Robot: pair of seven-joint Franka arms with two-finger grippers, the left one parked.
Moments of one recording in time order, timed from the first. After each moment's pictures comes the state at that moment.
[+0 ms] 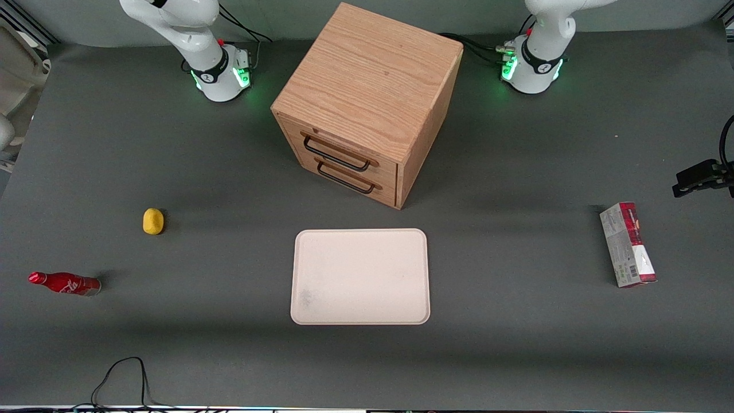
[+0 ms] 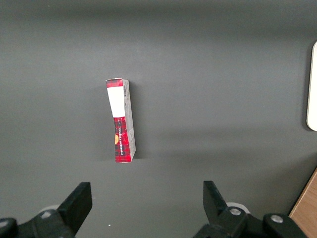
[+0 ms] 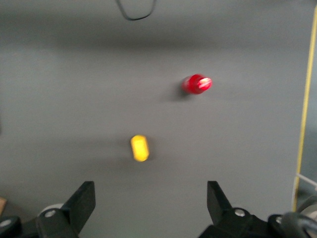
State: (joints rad) arm -0.21 0.36 -0.15 -1.11 -0.01 1.47 -0.33
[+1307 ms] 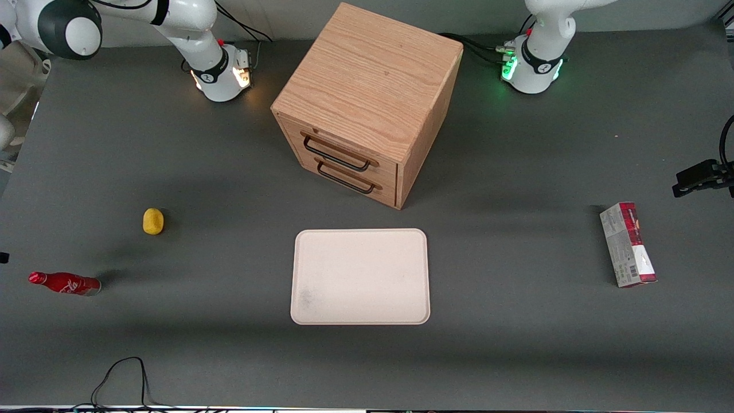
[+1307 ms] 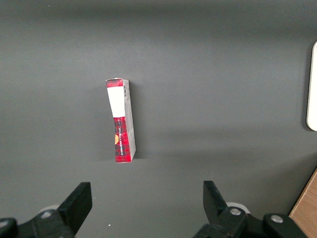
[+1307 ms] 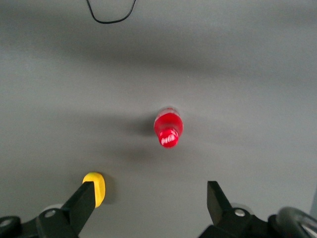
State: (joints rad) arm -0.37 0.75 -0.09 -0.90 0.06 1.61 -0.55
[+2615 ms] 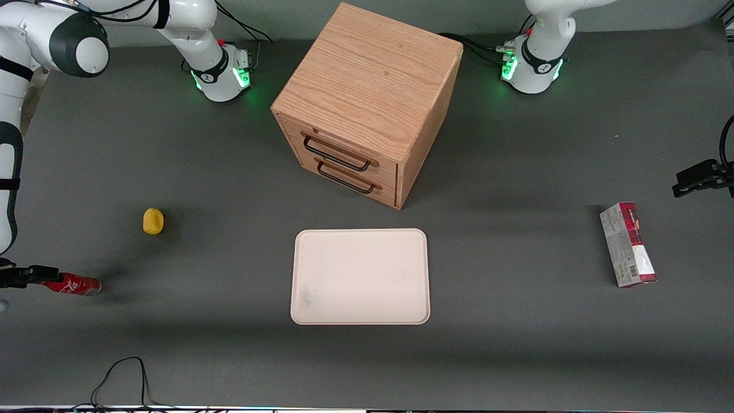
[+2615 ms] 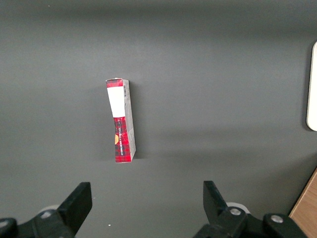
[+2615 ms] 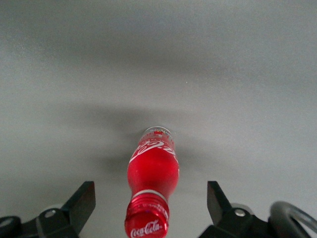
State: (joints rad) arm -0.36 0.83 -0.09 -1.12 0.05 1.93 -0.56
